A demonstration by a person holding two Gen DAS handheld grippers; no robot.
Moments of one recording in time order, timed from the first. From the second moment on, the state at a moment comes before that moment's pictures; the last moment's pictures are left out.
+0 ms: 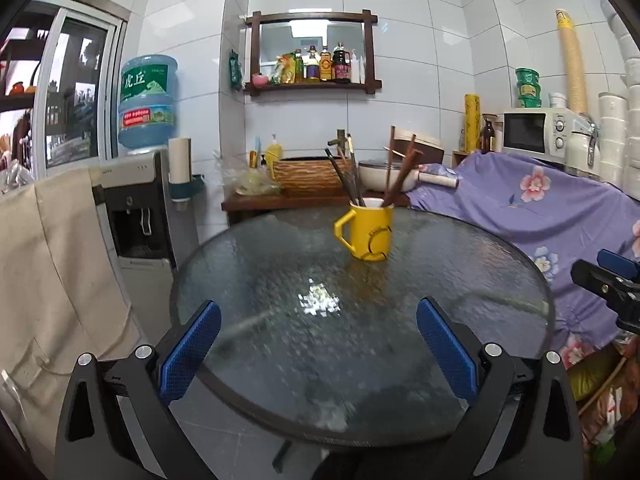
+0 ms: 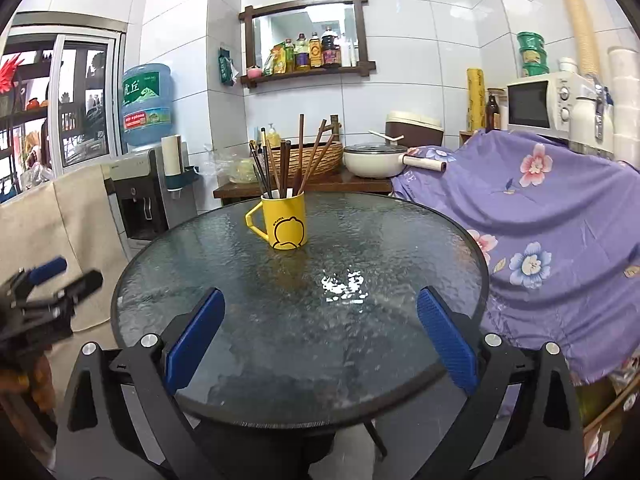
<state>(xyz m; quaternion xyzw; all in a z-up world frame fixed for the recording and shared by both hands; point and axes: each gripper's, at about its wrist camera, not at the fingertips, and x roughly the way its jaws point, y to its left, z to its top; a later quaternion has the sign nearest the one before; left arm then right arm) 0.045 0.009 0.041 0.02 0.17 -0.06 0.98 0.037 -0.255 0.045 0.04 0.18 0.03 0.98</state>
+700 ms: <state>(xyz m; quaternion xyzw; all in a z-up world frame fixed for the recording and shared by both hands) -0.005 0.013 0.032 0.01 0.19 -0.01 0.98 -0.016 -0.238 0.043 0.03 0.16 0.00 0.99</state>
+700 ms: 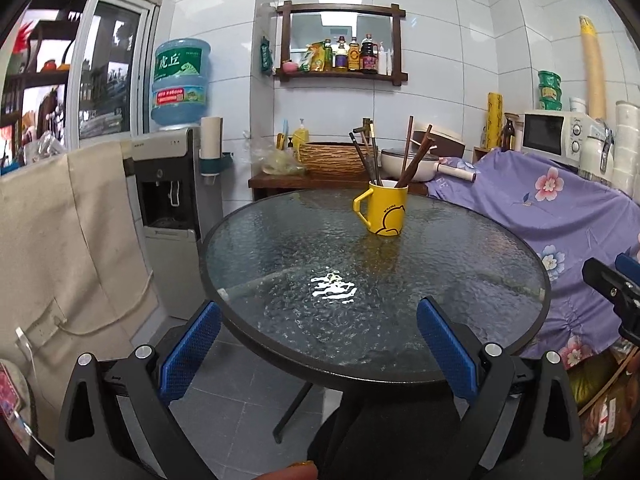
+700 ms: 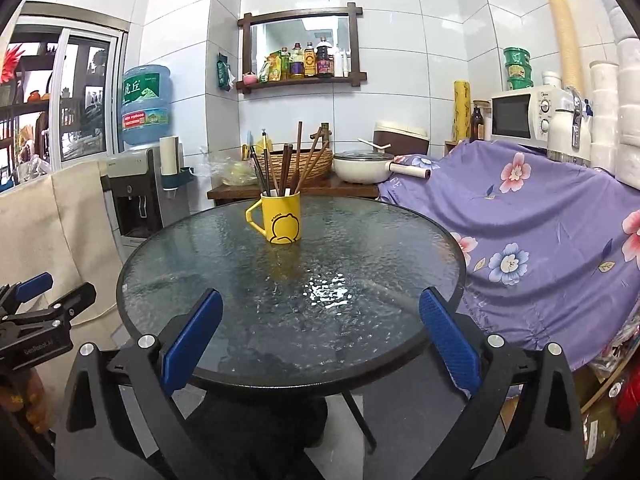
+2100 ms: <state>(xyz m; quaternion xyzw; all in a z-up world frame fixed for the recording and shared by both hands) -0.004 0.000 0.038 0.02 0.18 -0.03 0.98 -0.013 -0.242 0.038 0.03 0.16 0.00 0.99</state>
